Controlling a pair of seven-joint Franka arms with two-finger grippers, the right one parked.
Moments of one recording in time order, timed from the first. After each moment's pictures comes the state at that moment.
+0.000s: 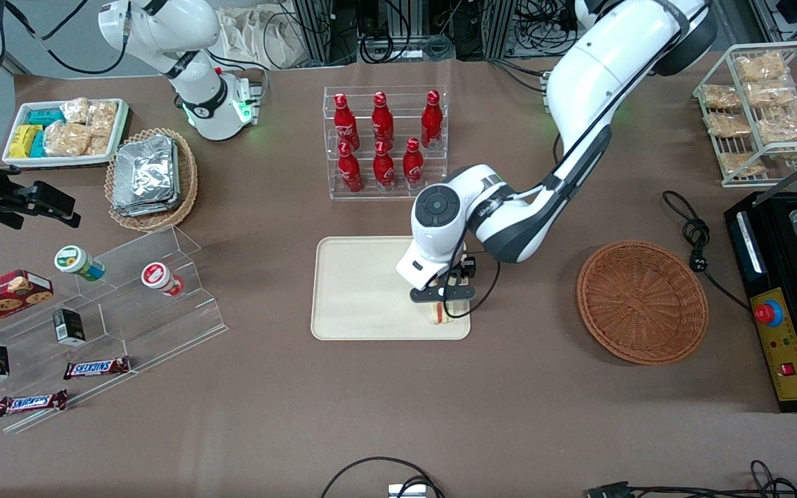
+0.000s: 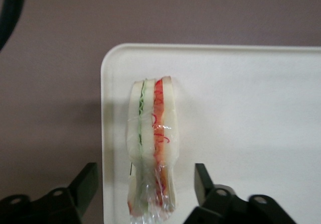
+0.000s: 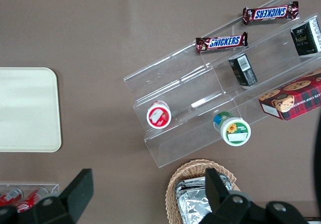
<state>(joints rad) -0.29 0.68 -0.51 -1.53 0.45 2.11 -0.97</state>
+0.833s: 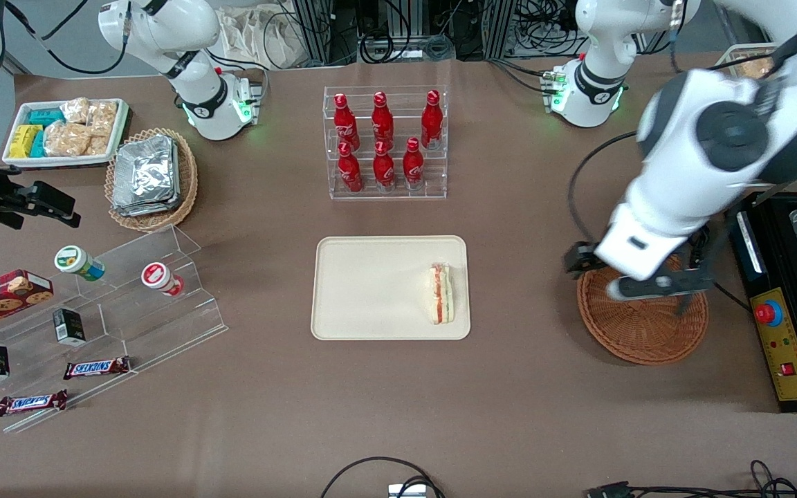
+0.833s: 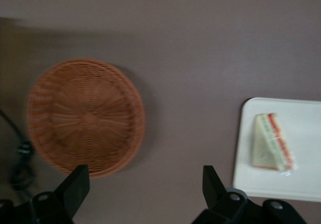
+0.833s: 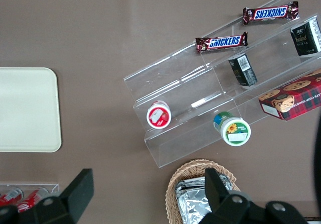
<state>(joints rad) 0.13 0.20 -0.43 -1.56 0.14 1.76 -0.34</state>
